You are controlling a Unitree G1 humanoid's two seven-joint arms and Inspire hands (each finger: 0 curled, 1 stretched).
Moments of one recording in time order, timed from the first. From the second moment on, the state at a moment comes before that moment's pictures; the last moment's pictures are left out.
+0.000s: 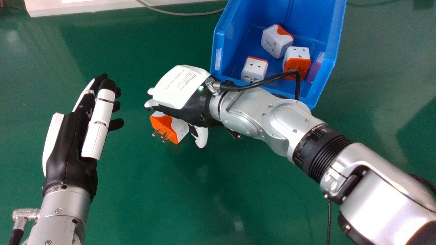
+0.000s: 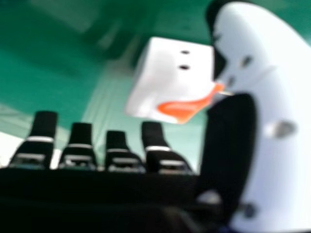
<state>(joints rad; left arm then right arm) 0.25 0.14 0.13 -0.68 0.02 0.54 -0.02 -1.06 -0.06 0.79 0.90 -1.03 -0.24 0.21</state>
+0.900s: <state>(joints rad) 0.25 0.12 0.09 -0.68 0.04 0.54 -0.01 -1.08 -0.03 0.82 0.98 -1.03 -0.23 0.17</state>
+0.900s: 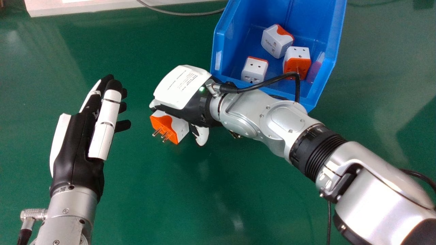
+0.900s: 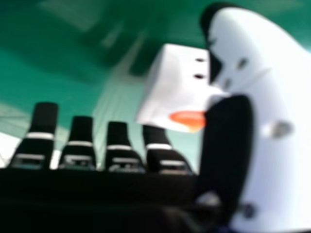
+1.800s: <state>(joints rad) 0.25 0.11 0.08 -0.68 0.05 0.54 0.00 -1.08 0.01 0.82 1.00 -1.02 -0.21 0.16</state>
